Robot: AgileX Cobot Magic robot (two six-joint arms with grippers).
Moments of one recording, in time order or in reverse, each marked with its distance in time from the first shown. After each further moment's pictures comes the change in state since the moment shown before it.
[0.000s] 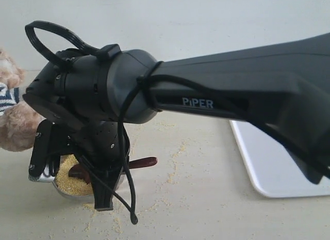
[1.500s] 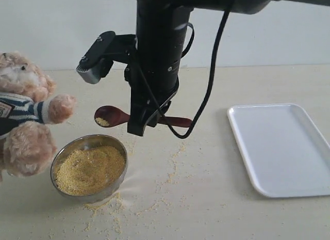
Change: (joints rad) left arm 0.000 -0.002 0.071 0.042 0.197 0.025; right arm -0.274 -0.203 0.000 0.324 0.090 -0.093
